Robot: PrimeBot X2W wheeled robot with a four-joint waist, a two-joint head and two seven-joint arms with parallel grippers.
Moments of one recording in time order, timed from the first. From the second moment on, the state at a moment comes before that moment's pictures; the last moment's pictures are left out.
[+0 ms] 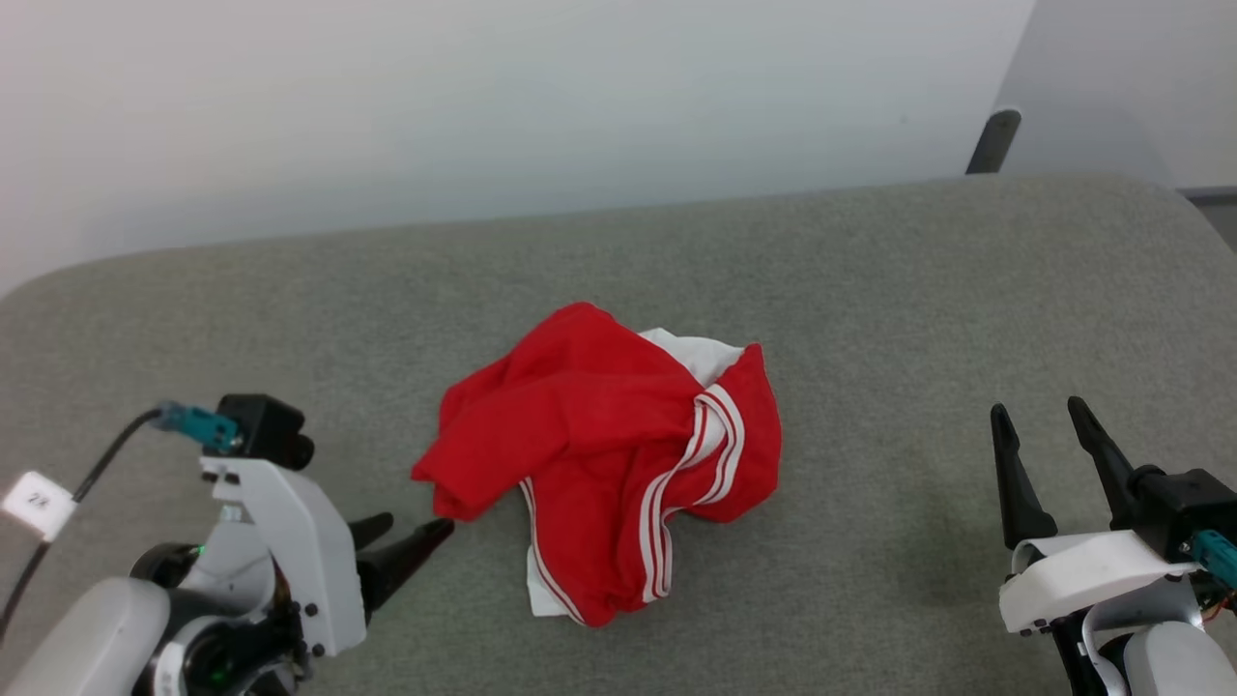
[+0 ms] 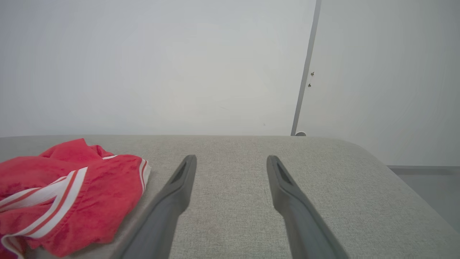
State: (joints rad) left arm -0.27 0.65 -0.36 -0.08 -1.06 0.10 0.70; right arm -0.21 -0.14 0.00 0.29 0.16 0.13 -0.21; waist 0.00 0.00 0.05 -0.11
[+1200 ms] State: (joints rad) left arm -0.39 0.55 -0.53 0.14 -1.04 0.06 0.83; right arm -0.28 -0.11 -0.01 0.33 0.17 0.13 -0.26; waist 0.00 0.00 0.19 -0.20
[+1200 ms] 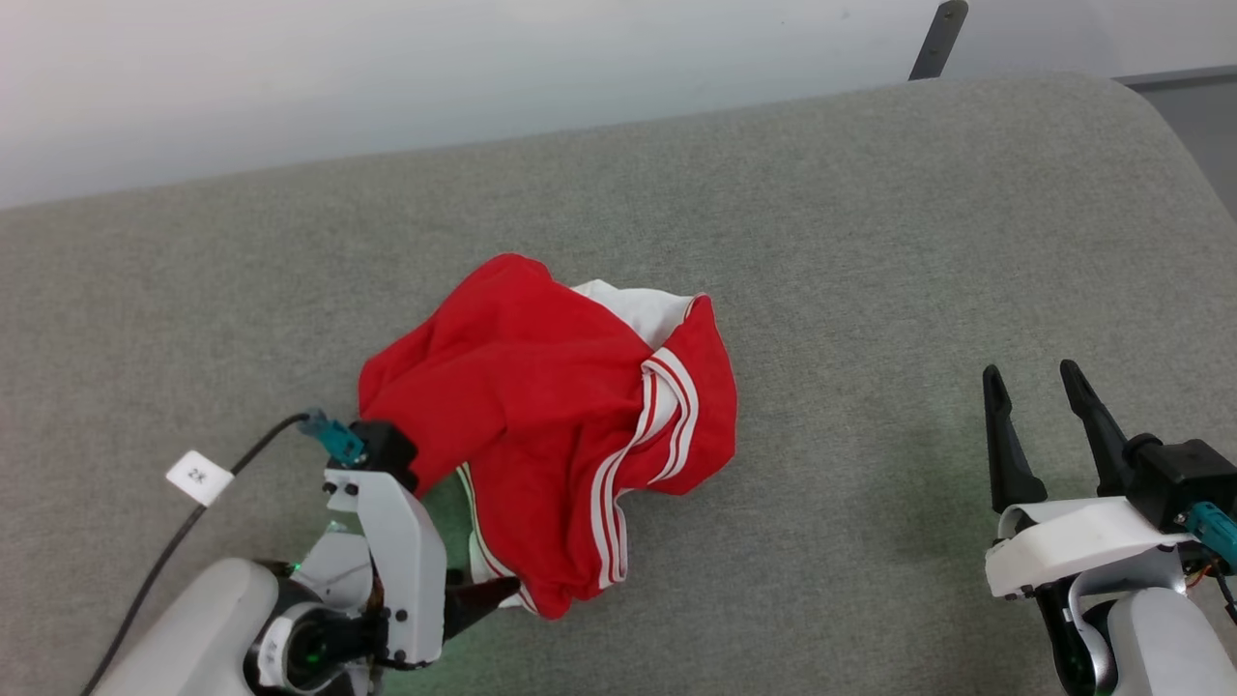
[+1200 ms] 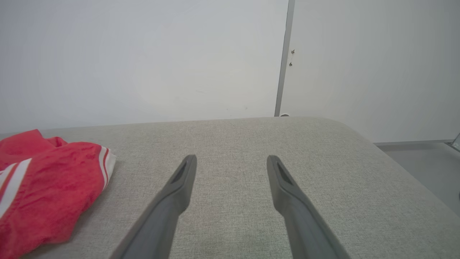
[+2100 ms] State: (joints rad) left arm -0.47 0.51 -0.54 0.37 -1.06 -0.06 0.79; right arm -0.28 -0.11 -0.01 0.34 0.17 0.13 -0.26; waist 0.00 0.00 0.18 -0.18
